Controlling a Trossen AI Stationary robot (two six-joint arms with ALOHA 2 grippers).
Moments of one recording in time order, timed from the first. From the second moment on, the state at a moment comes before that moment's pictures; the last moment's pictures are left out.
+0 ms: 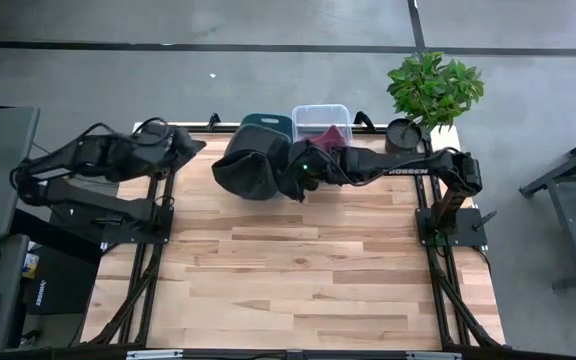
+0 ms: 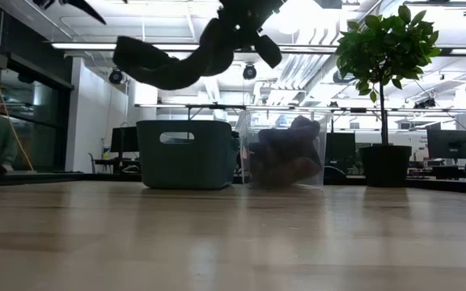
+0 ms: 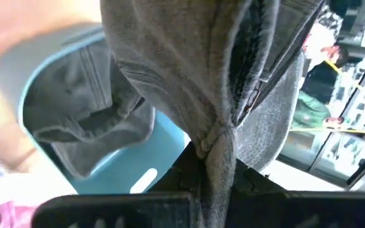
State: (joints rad) left arm 0.03 0.84 1.28 -1.09 -0.59 -1.63; right arm -0.09 1.77 1.59 -0.38 0.36 -1.48
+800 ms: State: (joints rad) left arm 0.37 1.05 1.28 -0.95 0.05 -1.15; right arm 0.05 1.74 1.59 -0.36 0.36 -1.34
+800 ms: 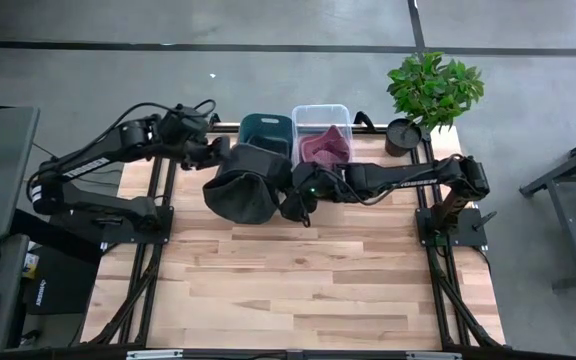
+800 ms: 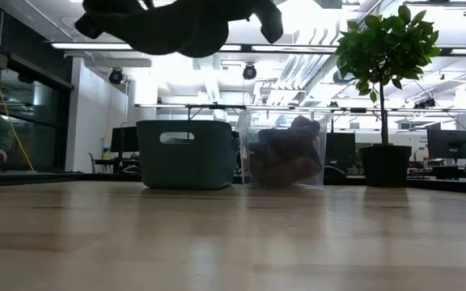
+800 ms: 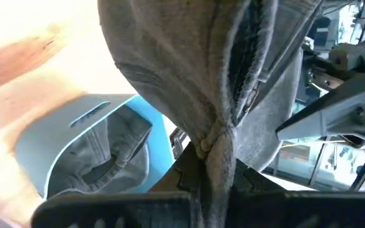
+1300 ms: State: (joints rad) left arm 0.37 1.09 1.28 -0.93 0.15 -1.13; right arm 0.05 1.74 1.59 -0.33 0.38 -1.32
